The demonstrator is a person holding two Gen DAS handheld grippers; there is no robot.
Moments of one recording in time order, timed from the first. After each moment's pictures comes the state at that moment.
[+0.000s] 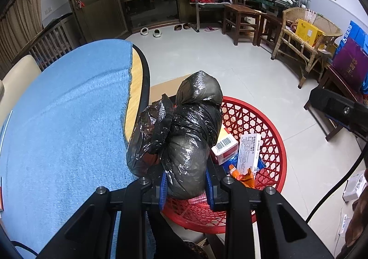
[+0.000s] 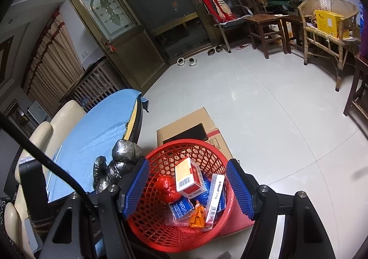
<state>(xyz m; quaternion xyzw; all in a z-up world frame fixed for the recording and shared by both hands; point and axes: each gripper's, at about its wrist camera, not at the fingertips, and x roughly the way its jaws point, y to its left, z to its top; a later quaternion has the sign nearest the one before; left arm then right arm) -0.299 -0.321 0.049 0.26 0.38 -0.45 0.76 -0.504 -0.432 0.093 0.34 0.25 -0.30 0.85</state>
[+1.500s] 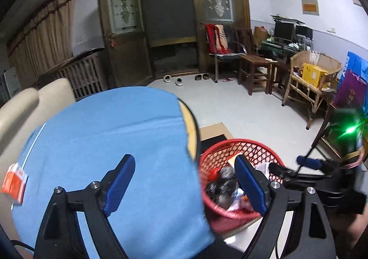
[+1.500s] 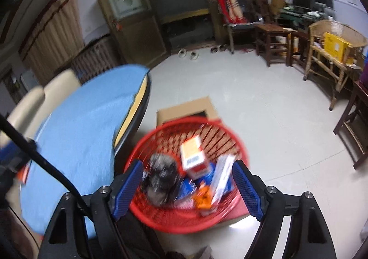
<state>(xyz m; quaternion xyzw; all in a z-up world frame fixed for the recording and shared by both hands) -0.287 -0.189 0.140 0.18 0.25 -0.44 0.84 -0.467 -0.362 0.085 0.26 0.32 -0.31 0.86</state>
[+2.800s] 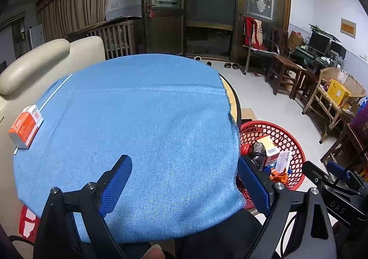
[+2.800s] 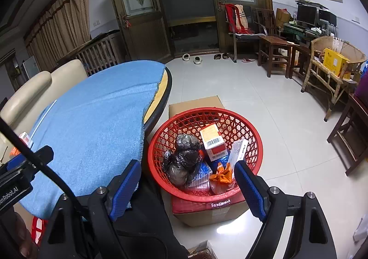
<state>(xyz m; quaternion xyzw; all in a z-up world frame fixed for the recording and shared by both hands) -0.256 -0.124 0.103 0.12 0.33 -0.36 0.86 -0.470 -0.280 0.106 0.21 0.32 -0.32 0.87</state>
